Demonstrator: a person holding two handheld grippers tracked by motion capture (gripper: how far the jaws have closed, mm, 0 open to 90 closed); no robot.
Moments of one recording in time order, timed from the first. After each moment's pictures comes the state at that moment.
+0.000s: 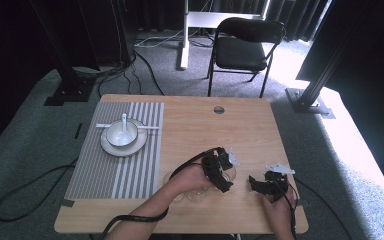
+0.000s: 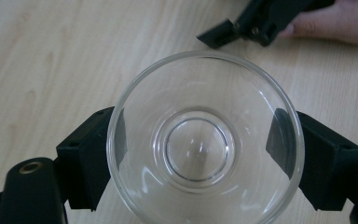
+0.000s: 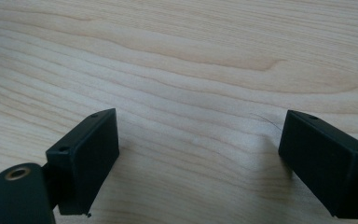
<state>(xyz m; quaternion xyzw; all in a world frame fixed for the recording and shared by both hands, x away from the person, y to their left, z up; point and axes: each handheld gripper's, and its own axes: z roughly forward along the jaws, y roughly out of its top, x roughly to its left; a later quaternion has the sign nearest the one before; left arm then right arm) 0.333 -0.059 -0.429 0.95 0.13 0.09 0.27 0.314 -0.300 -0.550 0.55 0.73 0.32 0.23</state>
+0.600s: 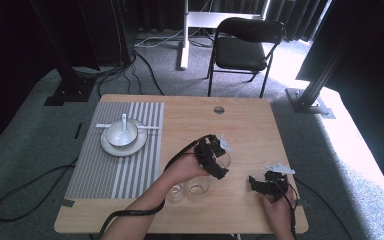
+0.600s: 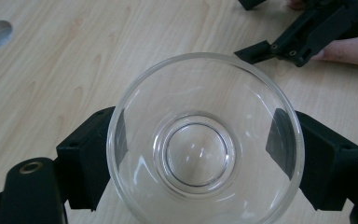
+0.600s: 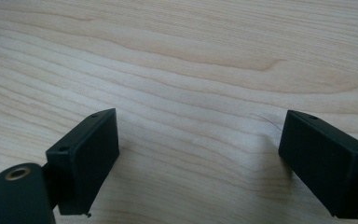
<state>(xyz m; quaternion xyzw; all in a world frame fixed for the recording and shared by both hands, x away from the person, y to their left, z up) 0.355 -0.038 -0.409 0.94 0.18 0.11 0.28 0.314 -0.300 -0.550 0.55 0.73 0.32 0.23</state>
